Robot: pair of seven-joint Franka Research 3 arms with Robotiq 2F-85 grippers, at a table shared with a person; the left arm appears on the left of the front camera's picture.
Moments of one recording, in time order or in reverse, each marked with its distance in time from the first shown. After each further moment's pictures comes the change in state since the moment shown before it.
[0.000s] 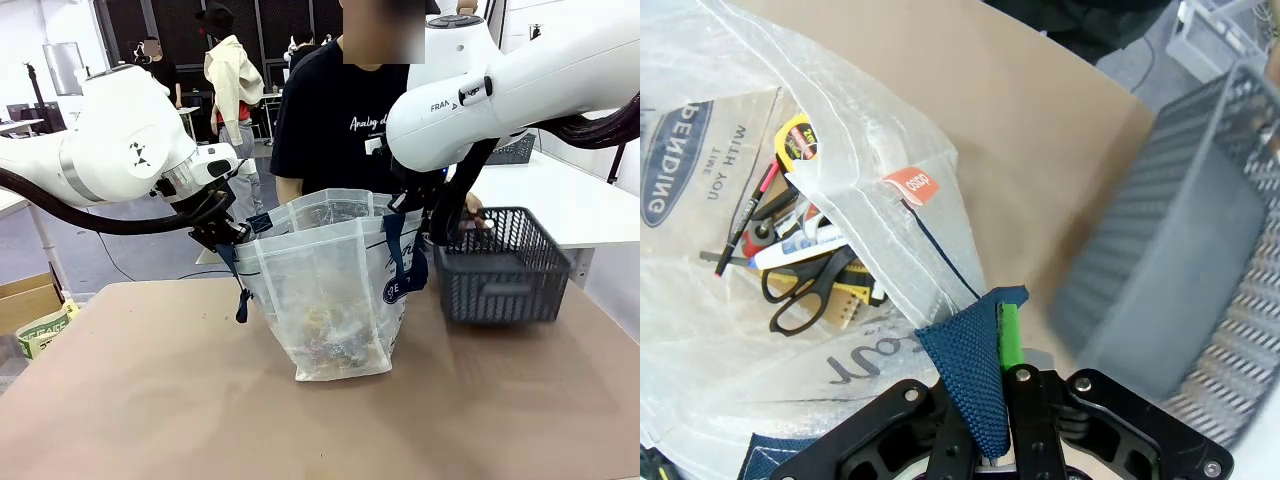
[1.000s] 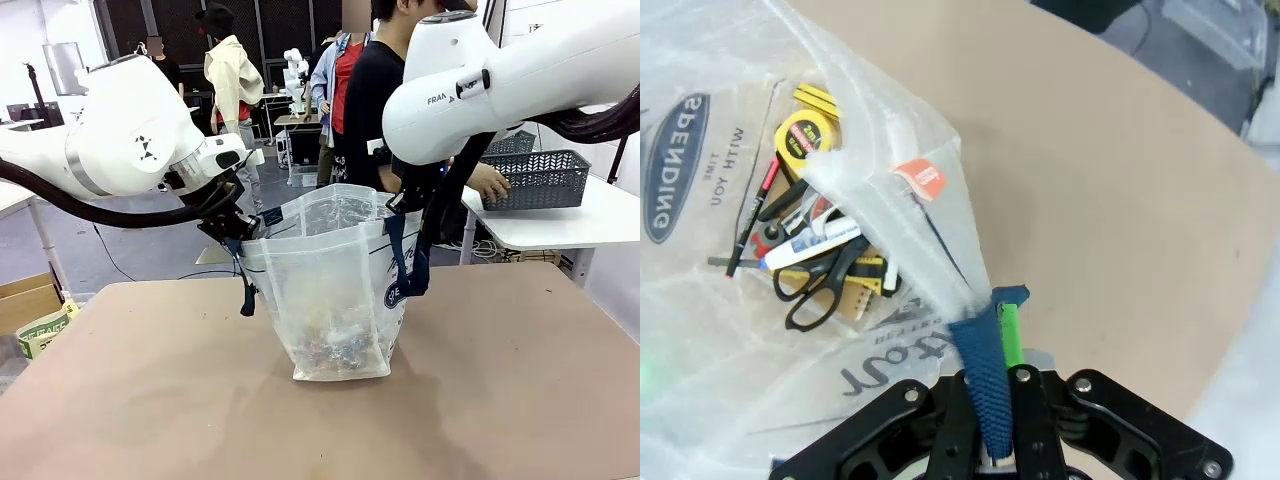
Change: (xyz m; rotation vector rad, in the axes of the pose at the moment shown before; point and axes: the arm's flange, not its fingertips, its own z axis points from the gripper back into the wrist) left arm 0.012 -0.022 0.010 -0.006 -0.037 0.001; right arm 0.002 0.006 0.004 0.004 0.075 -0.123
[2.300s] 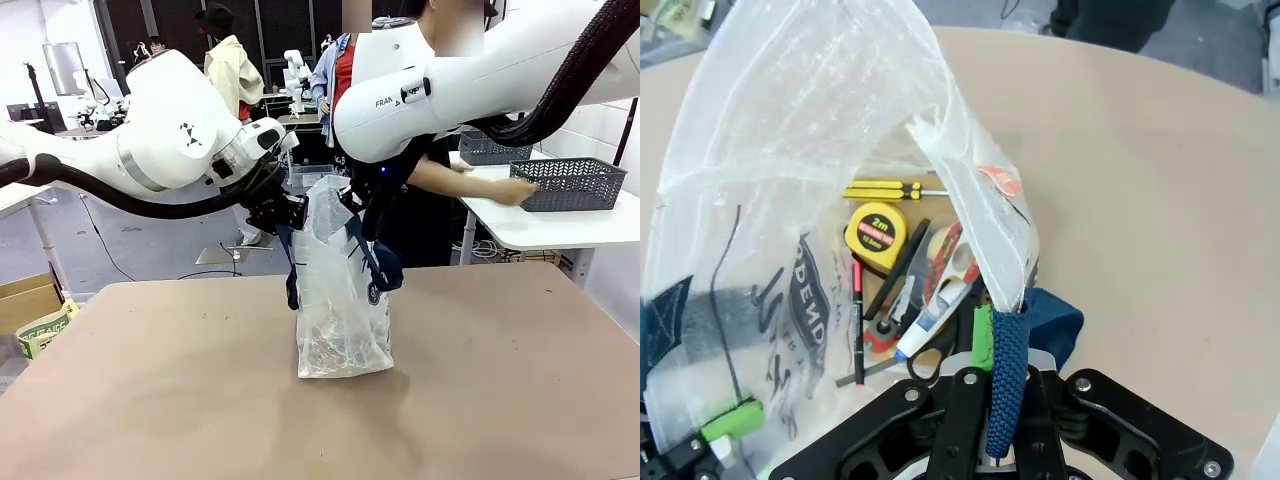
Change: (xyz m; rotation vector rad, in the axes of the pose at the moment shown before) left arm 0.038 -0.050 -0.015 -0.168 -0.061 0.116; right arm 0.059 0.048 -0.012 0.042 -0.035 -0.303
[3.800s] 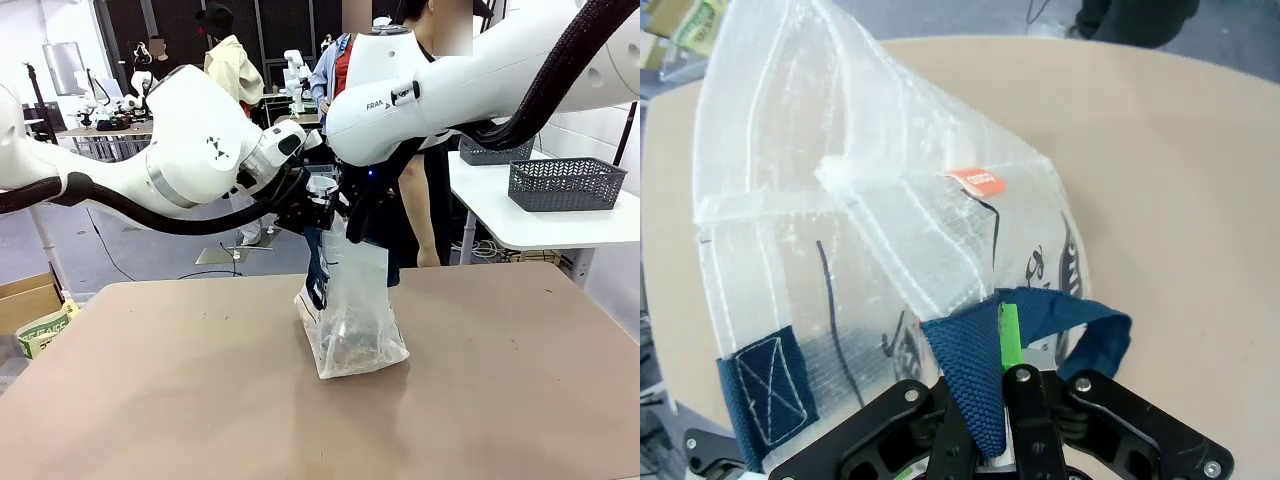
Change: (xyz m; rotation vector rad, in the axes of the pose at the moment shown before) left arm 0.003 -0.031 -0.023 -0.077 -0.096 -0.078; right arm 0.007 0.014 -0.006 0.080 -0.017 -0.088
